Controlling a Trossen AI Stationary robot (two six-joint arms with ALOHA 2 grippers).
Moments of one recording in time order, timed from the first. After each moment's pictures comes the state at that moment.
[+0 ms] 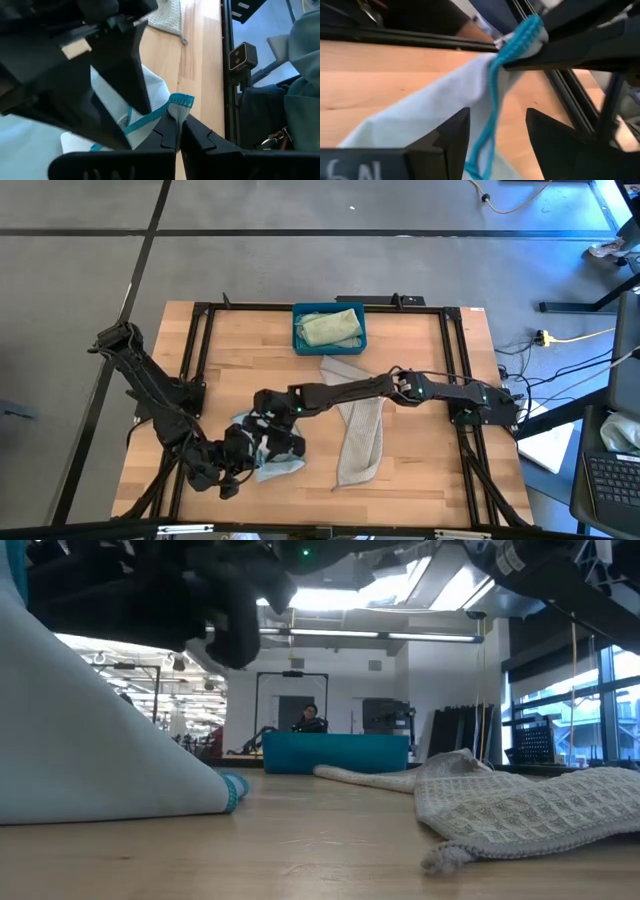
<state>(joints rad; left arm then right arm) -0.89 1.30 0.86 -0.43 -0.53 -0.99 0.12 2.59 2.35 -0.43 -0.69 -1.02</state>
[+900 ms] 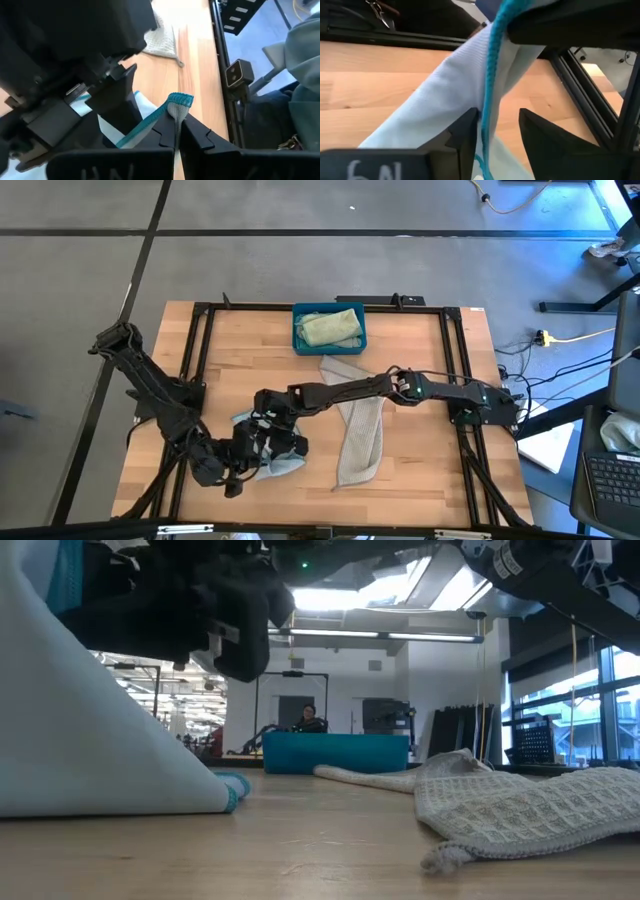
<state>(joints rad) -0.83 1.30 0.86 -0.33 -0.56 -0.78 0.11 2.60 2.33 -0.42 -0.74 -1.03</state>
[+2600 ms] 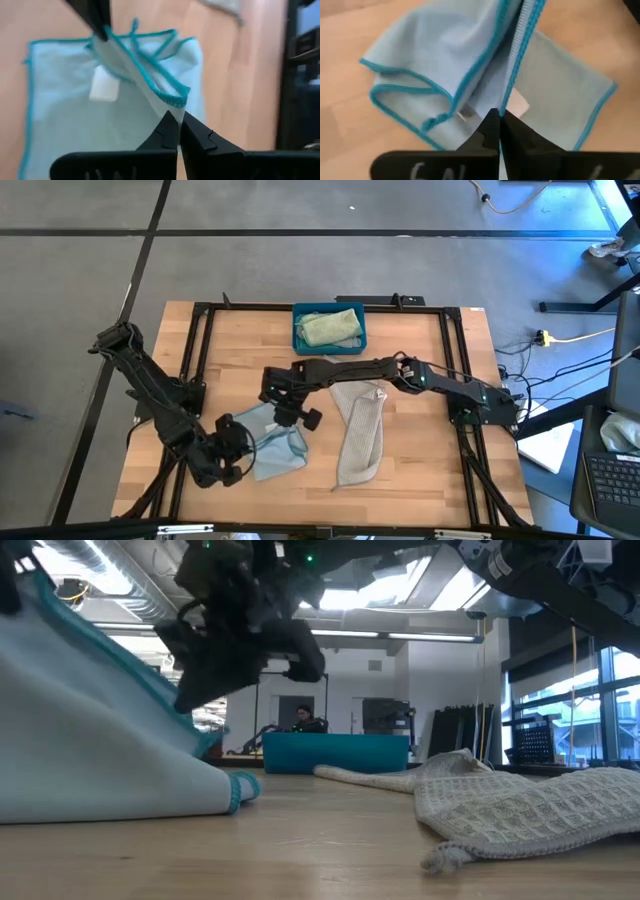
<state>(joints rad) -0.88 1.30 0.86 -0.66 -0.53 -1.16 0.01 2.54 2.36 -0.91 -0.43 -1.05</state>
